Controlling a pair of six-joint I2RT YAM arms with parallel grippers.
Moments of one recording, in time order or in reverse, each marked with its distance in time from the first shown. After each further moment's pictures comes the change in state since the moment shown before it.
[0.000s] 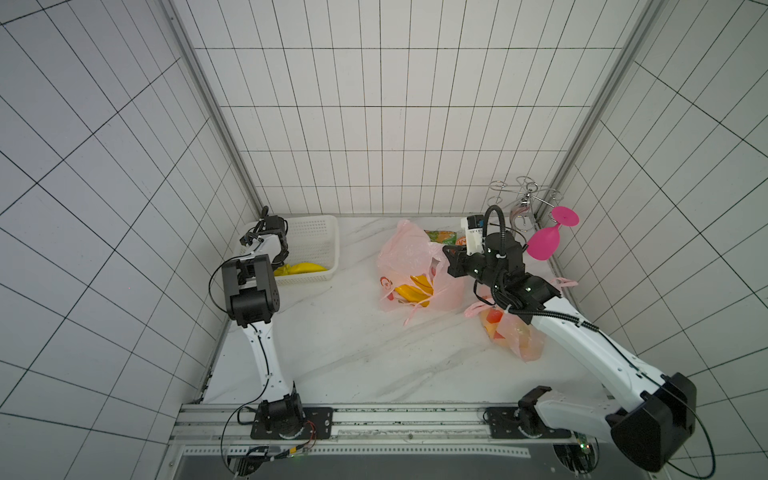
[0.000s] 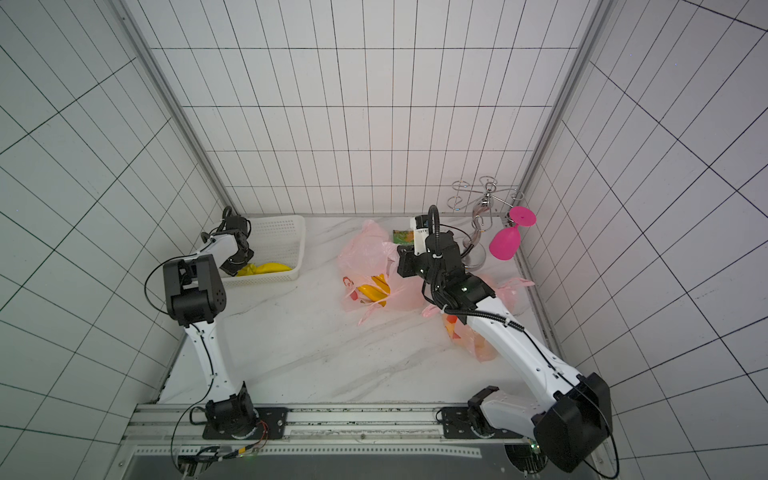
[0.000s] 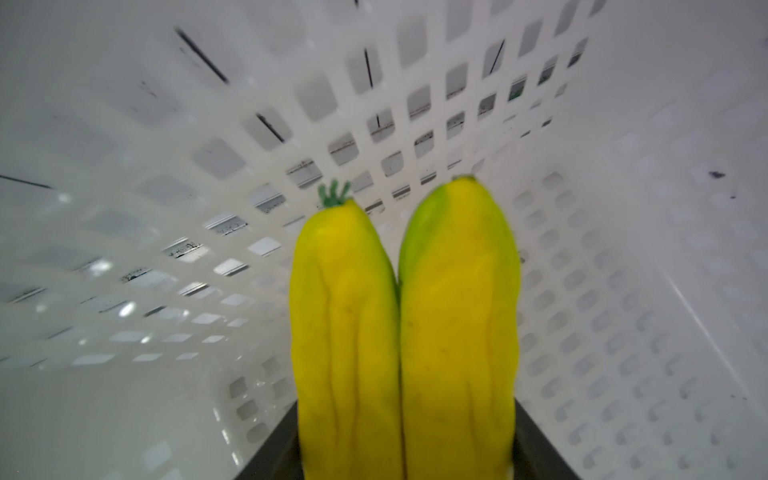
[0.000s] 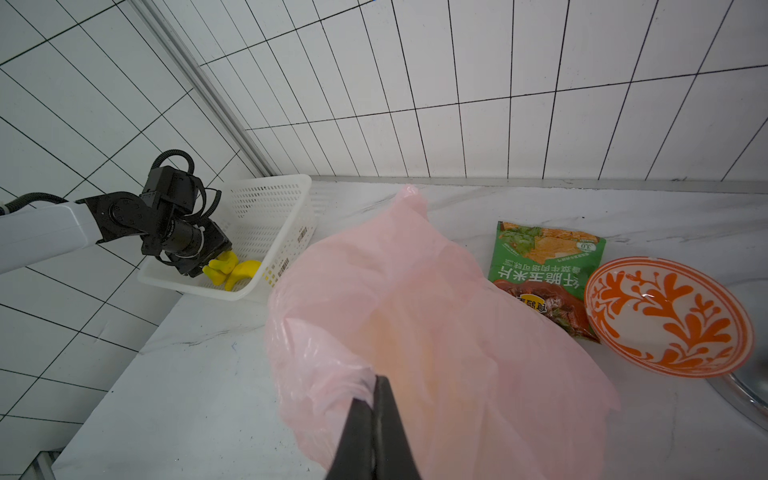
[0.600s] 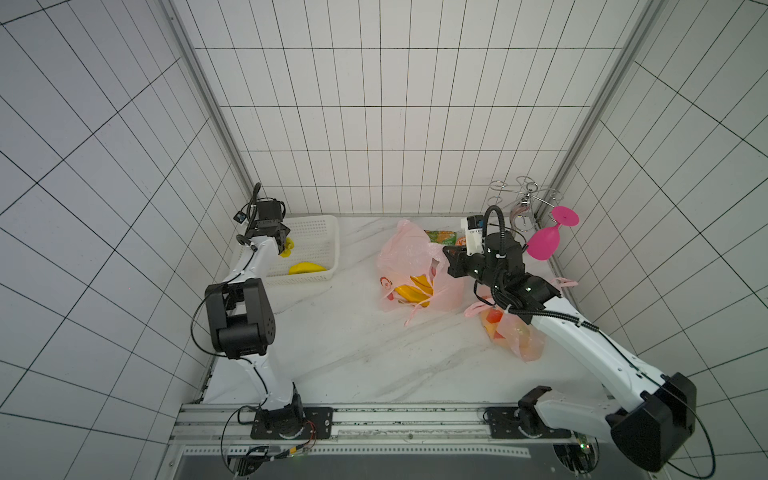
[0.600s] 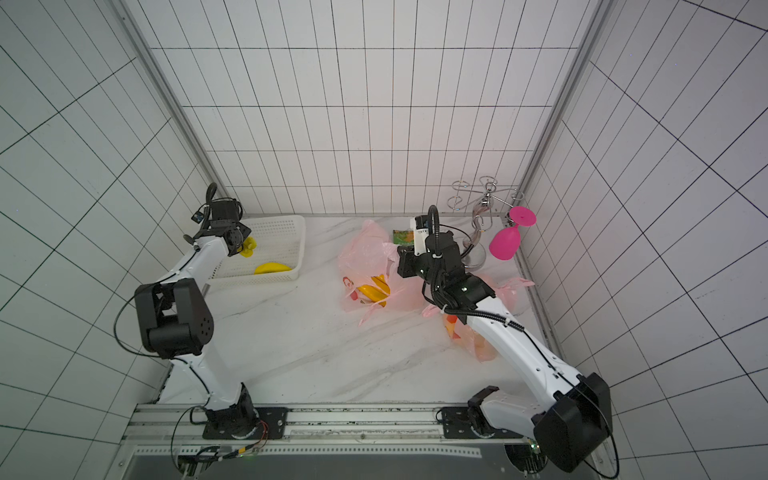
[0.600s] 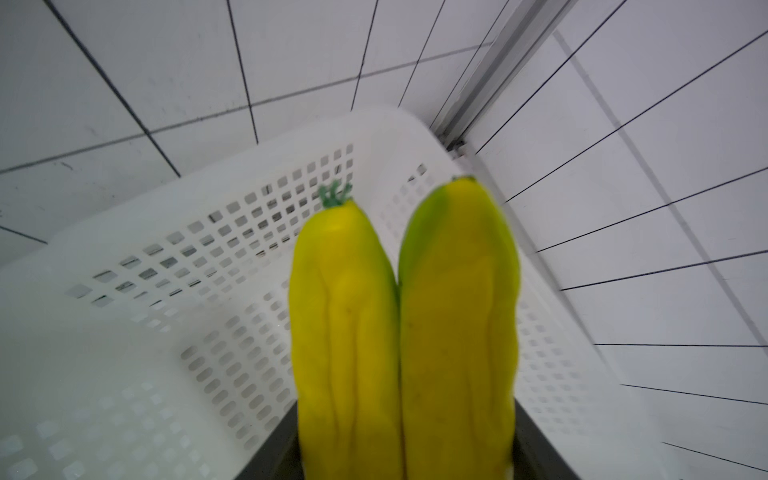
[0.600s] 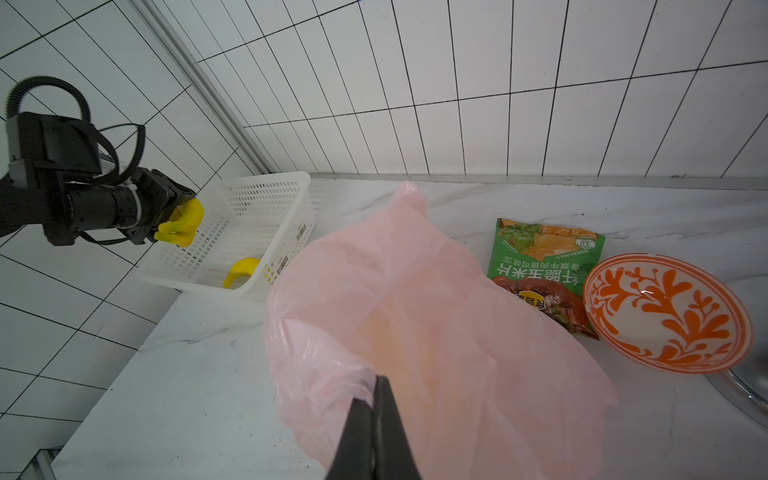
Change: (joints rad) left arm -0.063 -0.434 -0.205 0.257 0.108 0.022; right arm 0.000 0.000 0.000 -0.008 0.000 -0.001
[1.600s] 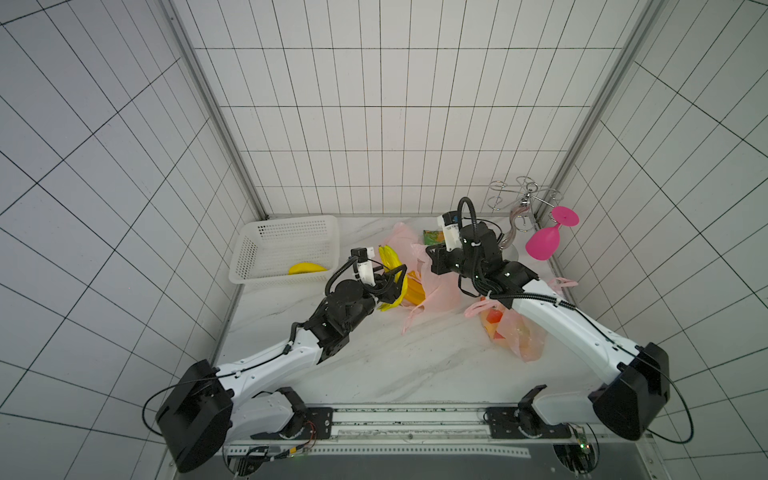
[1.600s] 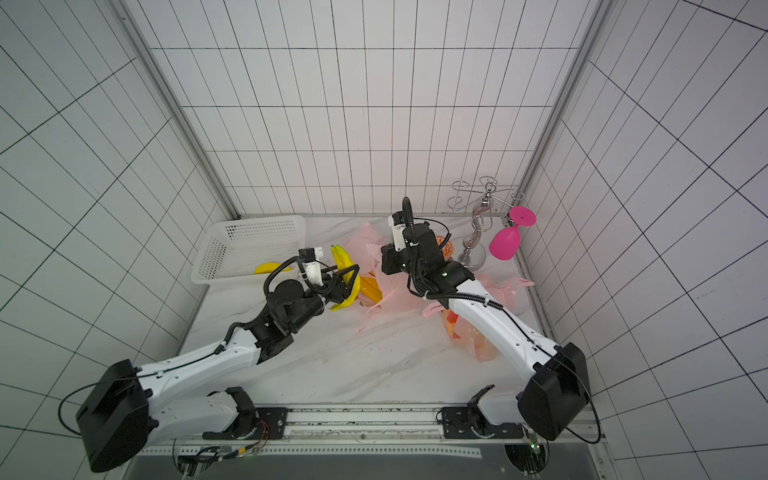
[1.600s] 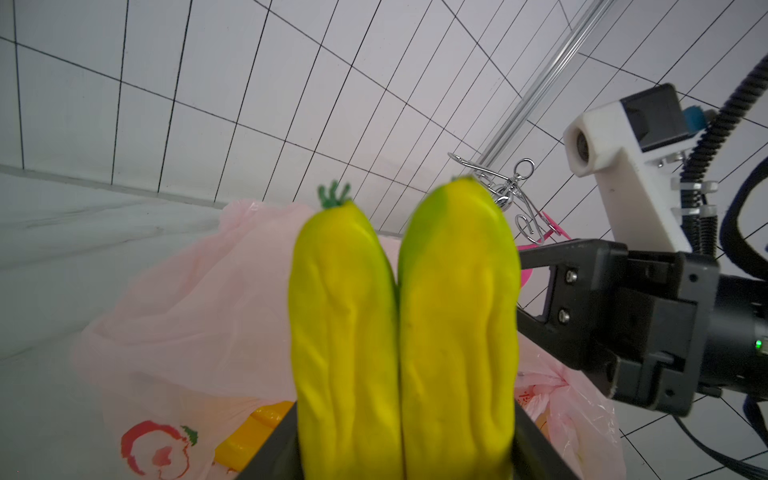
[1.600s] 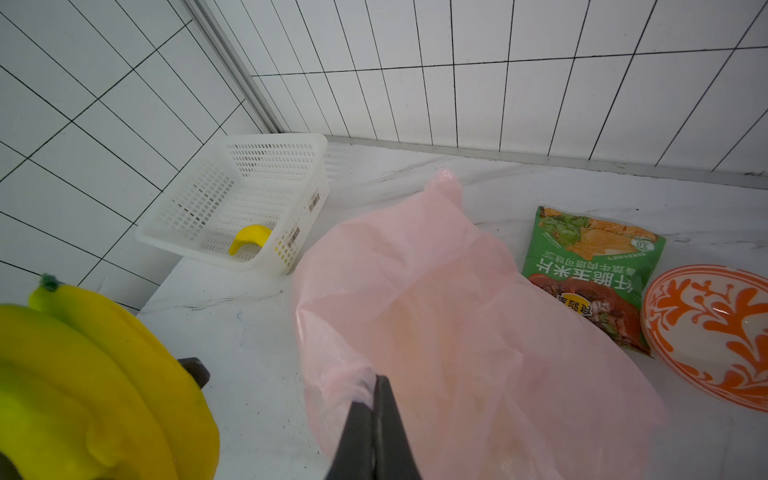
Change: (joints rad) left arm -0.906 -0.535 -0.834 0.959 0.227 0.266; right arm 0.079 0.168 0.169 -0.095 -0.001 -0.037
